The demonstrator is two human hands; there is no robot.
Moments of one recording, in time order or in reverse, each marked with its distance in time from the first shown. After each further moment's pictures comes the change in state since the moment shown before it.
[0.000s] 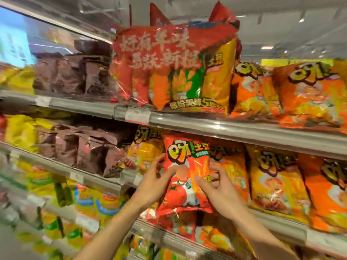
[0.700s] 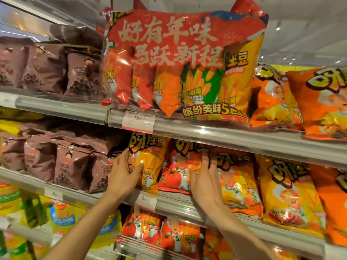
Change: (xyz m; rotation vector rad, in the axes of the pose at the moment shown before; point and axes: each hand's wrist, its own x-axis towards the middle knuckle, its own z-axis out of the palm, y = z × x) left_hand 0.103 -0.086 -0.084 0.317 0.141 -0.008; right_hand 0.083 0.000 0.083 -0.635 0.238 -0.060
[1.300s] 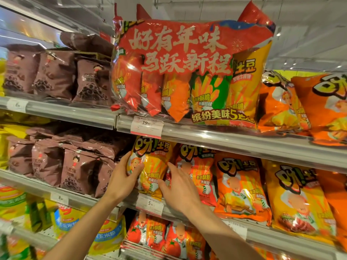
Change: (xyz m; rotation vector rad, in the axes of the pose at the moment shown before) left_hand 0.005 -0.007 -0.022 -0.204 -0.049 0.048; right_hand -0.007 -0.067 0.023 0.093 -0.254 -0.251
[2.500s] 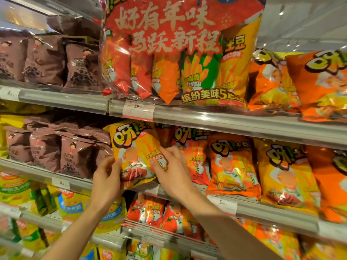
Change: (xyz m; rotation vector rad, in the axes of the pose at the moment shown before) left_hand -0.069 0.020 -0.011 -0.198 0.215 -0.152; right_hand -0.025 -0.013 -0.011 0.289 0.112 -0.042
